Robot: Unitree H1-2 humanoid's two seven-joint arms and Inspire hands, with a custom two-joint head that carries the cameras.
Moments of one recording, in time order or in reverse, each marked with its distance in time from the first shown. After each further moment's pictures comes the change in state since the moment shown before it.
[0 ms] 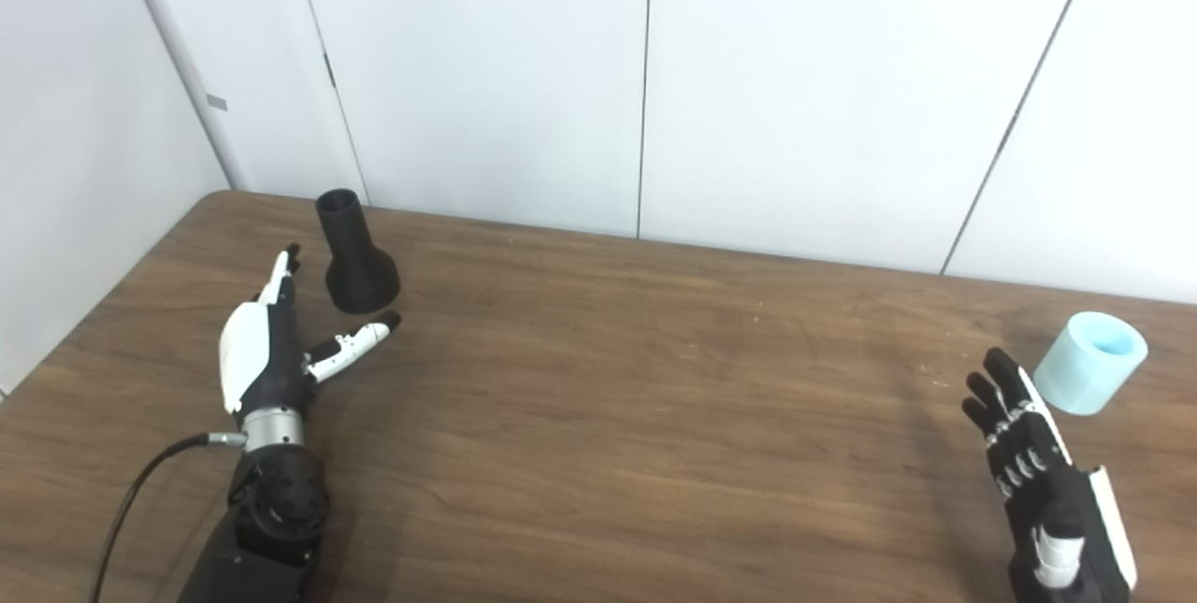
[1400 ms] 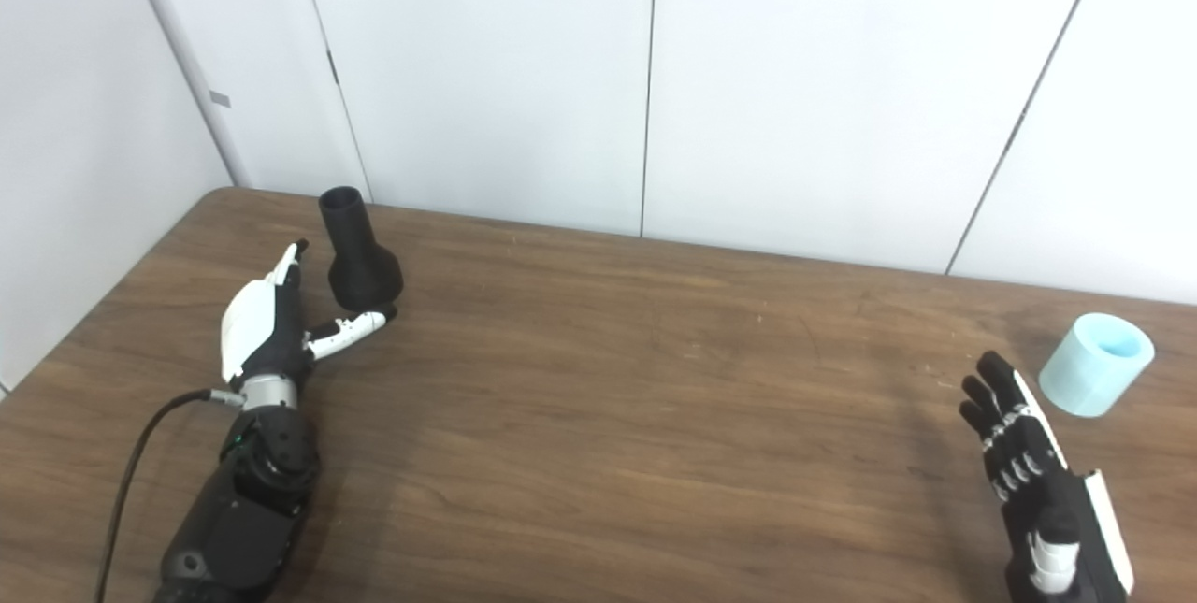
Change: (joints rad) left arm -0.115 0.071 -0.022 0.179 -0.004 0.059 -0.044; right arm 0.013 0.000 0.007 -0.016 -0.006 0.004 -0.002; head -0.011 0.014
